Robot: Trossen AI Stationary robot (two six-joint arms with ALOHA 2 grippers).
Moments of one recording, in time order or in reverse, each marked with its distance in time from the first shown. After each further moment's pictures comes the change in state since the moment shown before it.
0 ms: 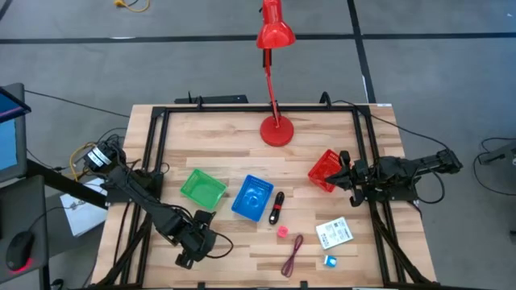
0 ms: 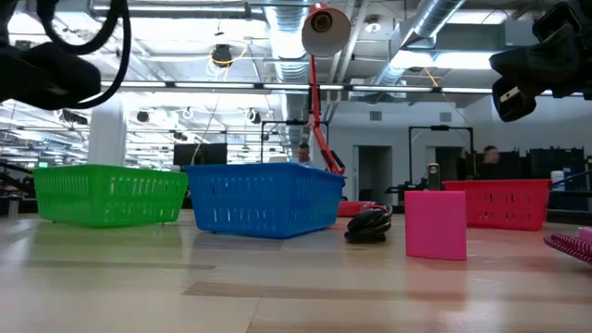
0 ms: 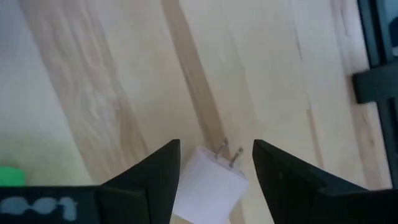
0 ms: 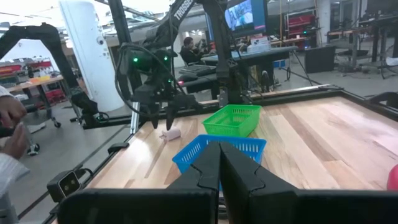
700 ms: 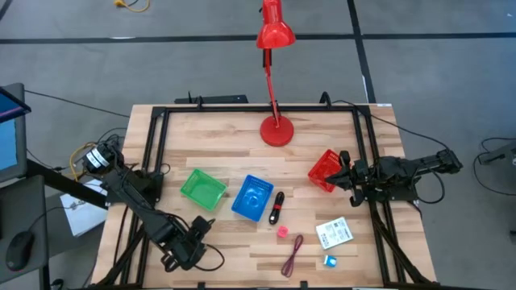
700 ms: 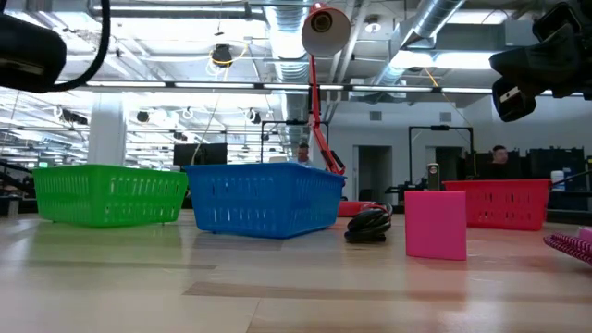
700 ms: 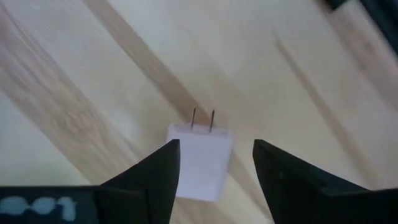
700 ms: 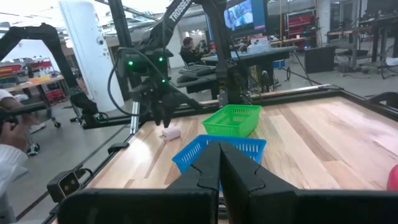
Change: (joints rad) left arm -0.106 0.000 0.000 -0.073 -0.026 0.317; right arm 0.000 0.000 0.000 0.000 0.000 0.000
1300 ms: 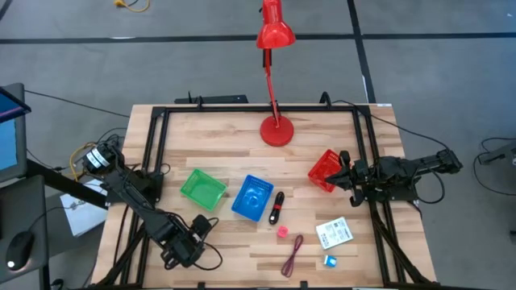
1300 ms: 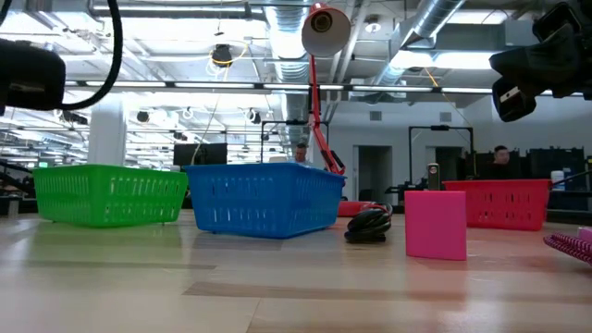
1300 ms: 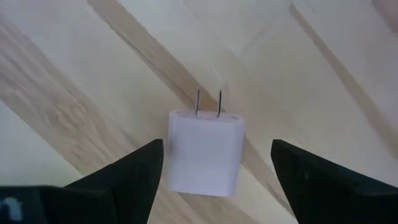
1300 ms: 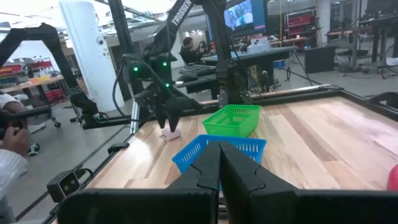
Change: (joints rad) left arm 0.003 0.002 -0.068 0.050 -0.007 0.066; right arm 0.000 0.000 0.000 0.000 0.000 0.000
